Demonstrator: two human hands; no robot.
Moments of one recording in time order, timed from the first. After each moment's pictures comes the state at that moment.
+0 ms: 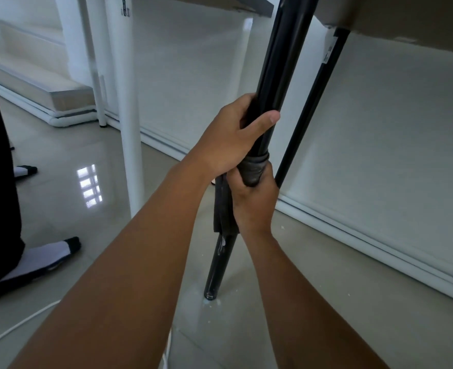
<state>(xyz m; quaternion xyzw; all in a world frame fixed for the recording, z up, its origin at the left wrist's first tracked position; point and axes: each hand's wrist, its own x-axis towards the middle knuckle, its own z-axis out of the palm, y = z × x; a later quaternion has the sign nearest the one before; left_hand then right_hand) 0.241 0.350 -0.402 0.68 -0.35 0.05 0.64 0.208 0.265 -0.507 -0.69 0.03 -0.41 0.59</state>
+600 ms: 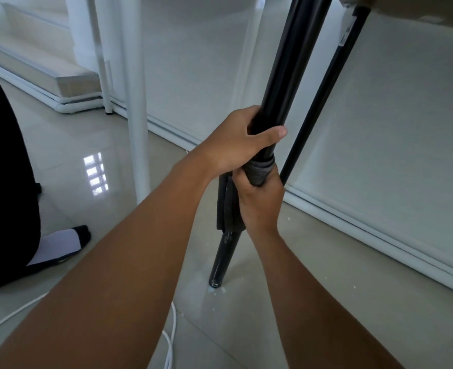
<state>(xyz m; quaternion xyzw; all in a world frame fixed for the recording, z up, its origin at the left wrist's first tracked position) 0.246 0.356 -0.432 0.71 -0.35 -0.04 0.61 0.205 0.262 -0.535 -0.70 0.05 -0.38 0.60</state>
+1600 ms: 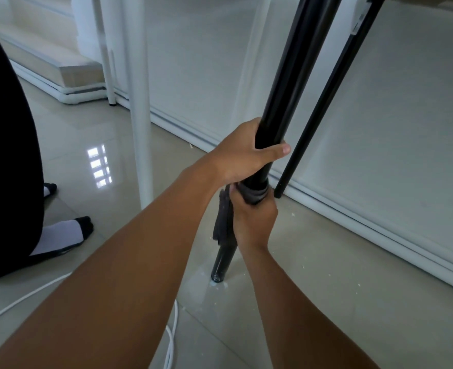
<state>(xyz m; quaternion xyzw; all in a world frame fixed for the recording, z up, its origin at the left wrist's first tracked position) 0.250 0.348 -0.464 0.73 -0.34 -0.05 0.58 0.200 0.275 -0.587 -0.67 0.14 -0.36 0.63</state>
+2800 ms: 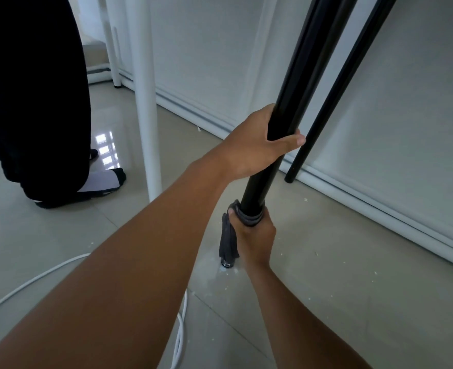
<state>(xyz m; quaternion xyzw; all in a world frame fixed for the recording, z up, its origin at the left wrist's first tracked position) 0.250 0.349 -0.495 0.74 -0.35 -0.04 0.57 0.188 0.273 -0.684 -0.73 0.19 -0.30 0.59</state>
